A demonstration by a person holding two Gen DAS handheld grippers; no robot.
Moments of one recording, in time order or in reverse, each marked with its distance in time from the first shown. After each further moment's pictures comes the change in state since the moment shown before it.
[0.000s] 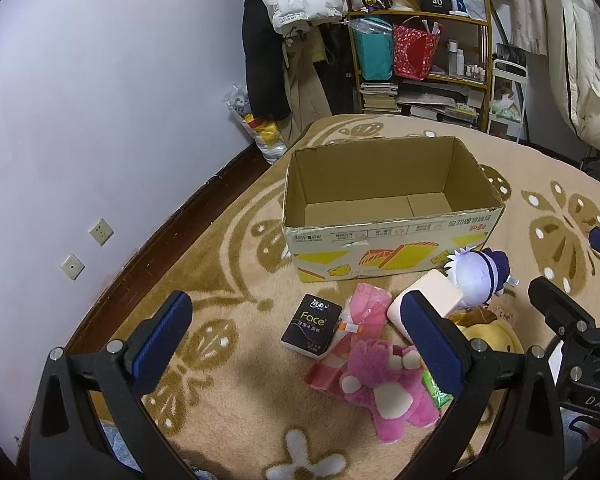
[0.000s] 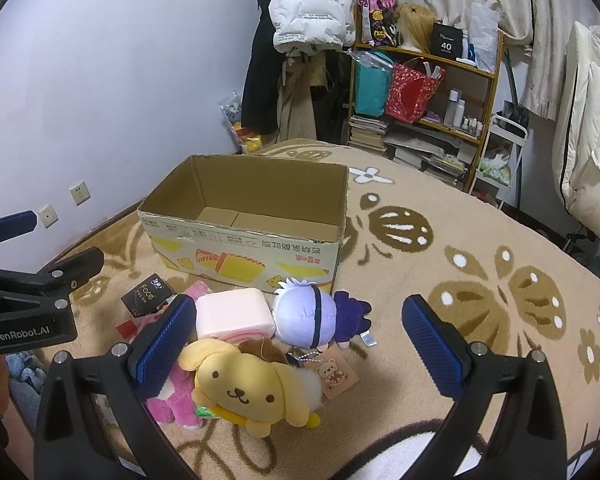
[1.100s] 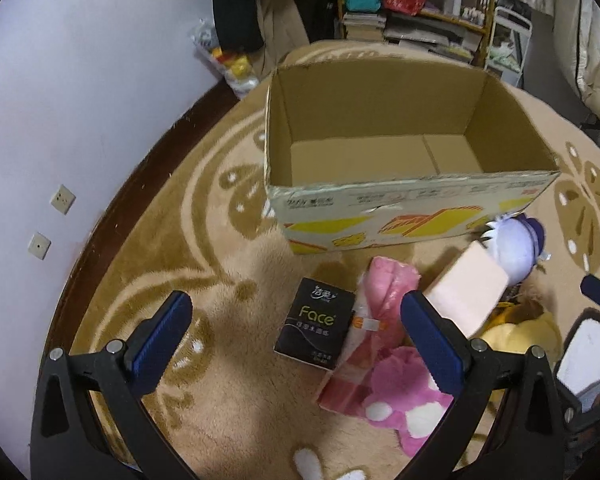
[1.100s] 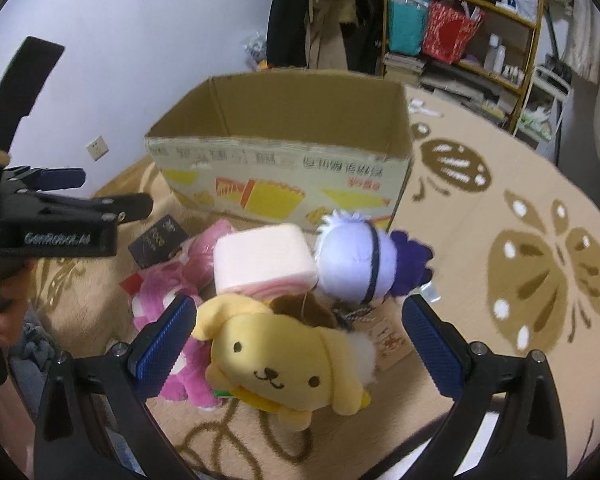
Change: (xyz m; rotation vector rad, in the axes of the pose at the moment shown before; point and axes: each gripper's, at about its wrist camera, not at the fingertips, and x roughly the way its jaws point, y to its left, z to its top) left arm 0.110 0.010 0.013 0.043 0.271 -0.100; right arm 0.063 0.015 -0.022 0.002 0.245 0.133
